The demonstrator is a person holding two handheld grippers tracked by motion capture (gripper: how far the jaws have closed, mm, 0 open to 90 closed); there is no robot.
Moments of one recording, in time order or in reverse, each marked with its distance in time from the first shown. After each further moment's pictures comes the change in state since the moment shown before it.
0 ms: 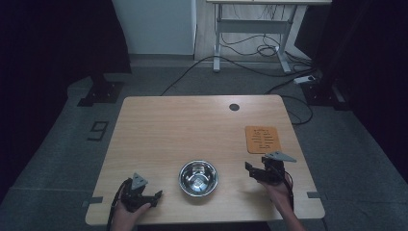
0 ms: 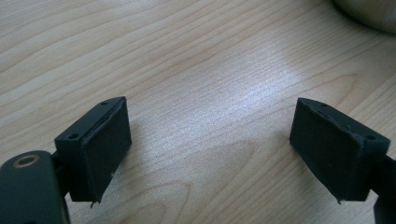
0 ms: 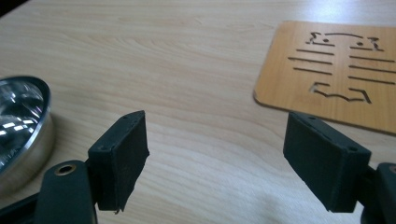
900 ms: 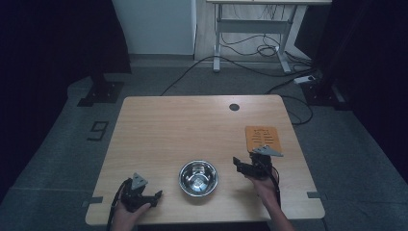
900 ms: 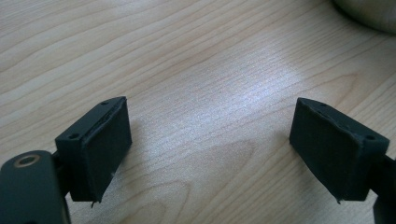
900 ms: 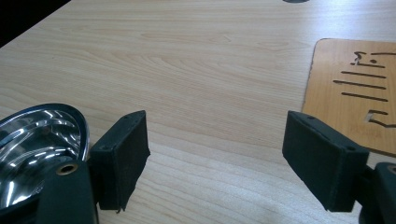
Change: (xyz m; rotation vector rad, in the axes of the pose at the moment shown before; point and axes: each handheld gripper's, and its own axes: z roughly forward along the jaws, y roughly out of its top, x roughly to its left) left arm 0.000 0.000 0.000 -0.001 0.000 -0.001; right arm 0.033 0.016 0.019 -0.015 0.023 0.011
